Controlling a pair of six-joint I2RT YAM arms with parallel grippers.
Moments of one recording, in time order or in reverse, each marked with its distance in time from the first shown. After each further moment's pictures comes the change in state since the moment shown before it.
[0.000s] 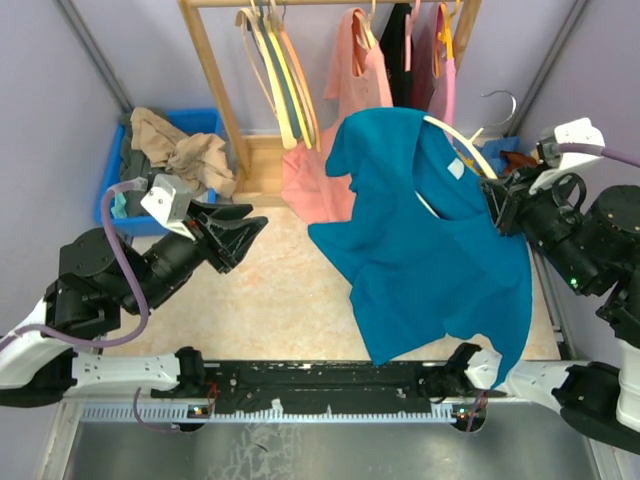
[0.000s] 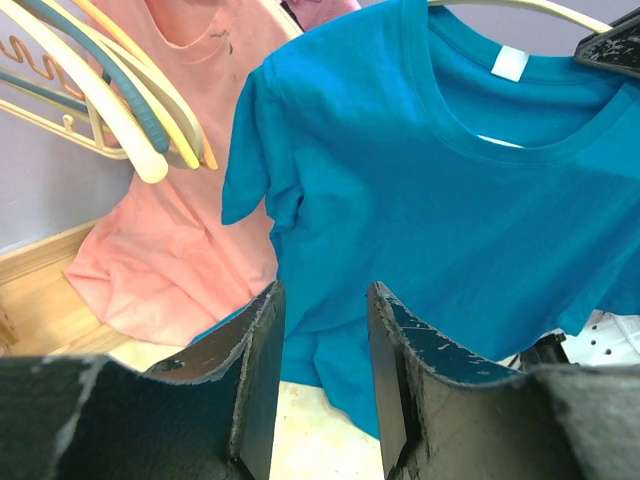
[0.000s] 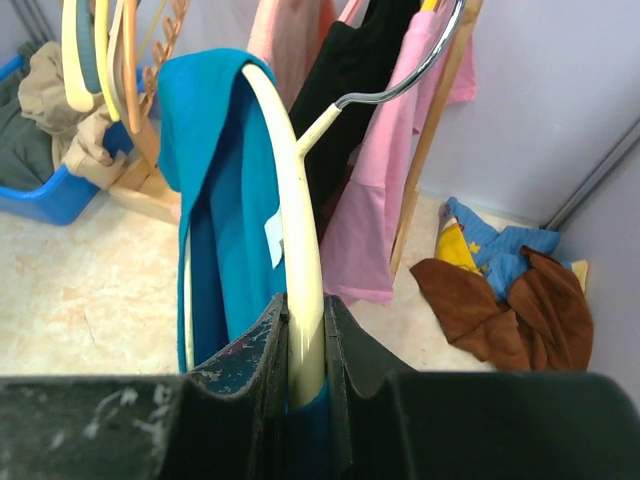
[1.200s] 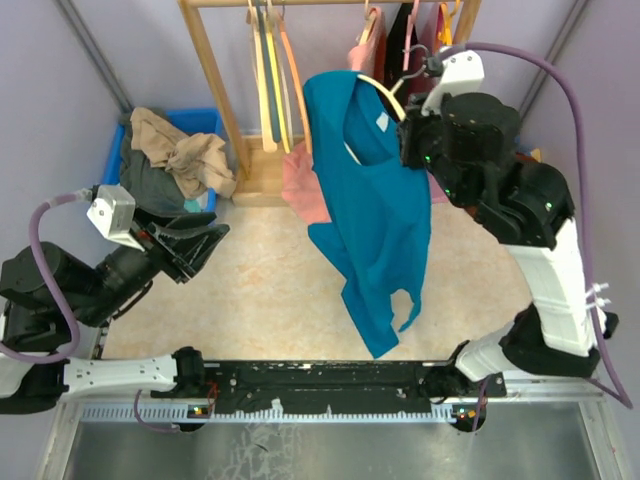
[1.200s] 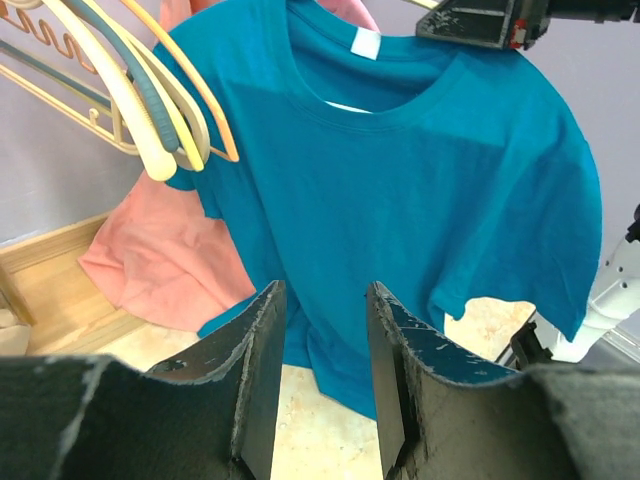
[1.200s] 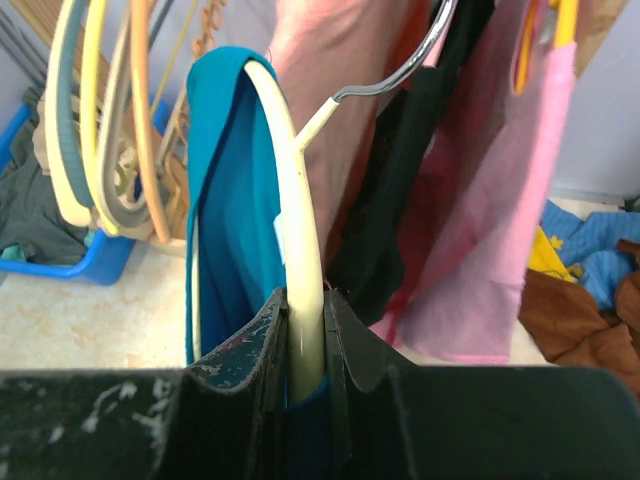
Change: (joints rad) left arm 0.000 -0.138 0.007 -0.107 0.005 -0.010; right arm 0.024 0.438 0.269 0.064 0.075 0.215
